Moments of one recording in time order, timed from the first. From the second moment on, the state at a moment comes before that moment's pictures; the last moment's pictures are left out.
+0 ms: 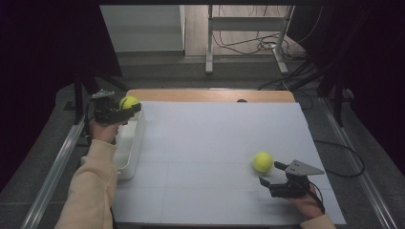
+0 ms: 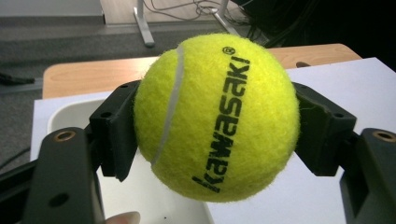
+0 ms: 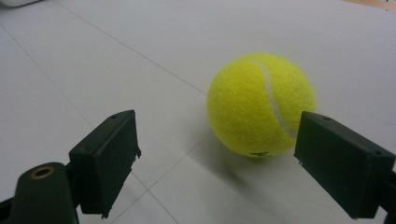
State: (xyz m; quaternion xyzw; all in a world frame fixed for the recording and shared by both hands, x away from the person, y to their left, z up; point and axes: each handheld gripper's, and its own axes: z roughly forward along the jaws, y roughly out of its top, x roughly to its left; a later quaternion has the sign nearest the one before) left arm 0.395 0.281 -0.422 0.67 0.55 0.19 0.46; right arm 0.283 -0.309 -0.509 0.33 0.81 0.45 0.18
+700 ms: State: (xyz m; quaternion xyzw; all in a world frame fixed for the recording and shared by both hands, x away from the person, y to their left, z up) left arm 0.414 0.288 -0.434 0.69 0.58 0.18 0.40; right arm 0.283 -0.308 -0.509 0.33 0.81 0.46 0.18
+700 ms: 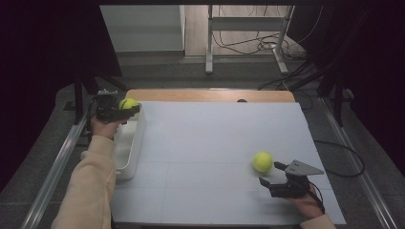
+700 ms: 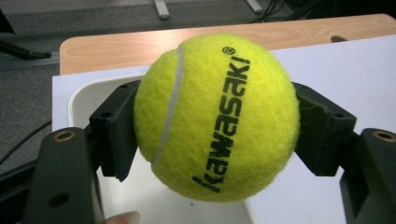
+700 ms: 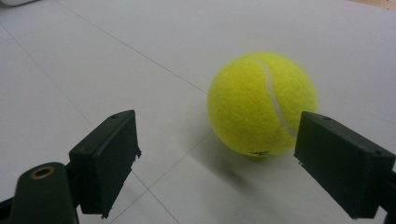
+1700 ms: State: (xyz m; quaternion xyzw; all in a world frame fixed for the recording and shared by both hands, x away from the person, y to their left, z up) left arm 0.424 0.292 -0.448 0.70 0.59 0.18 0.35; right arm 0.283 -0.308 -0.509 0.33 0.81 0.46 0.18
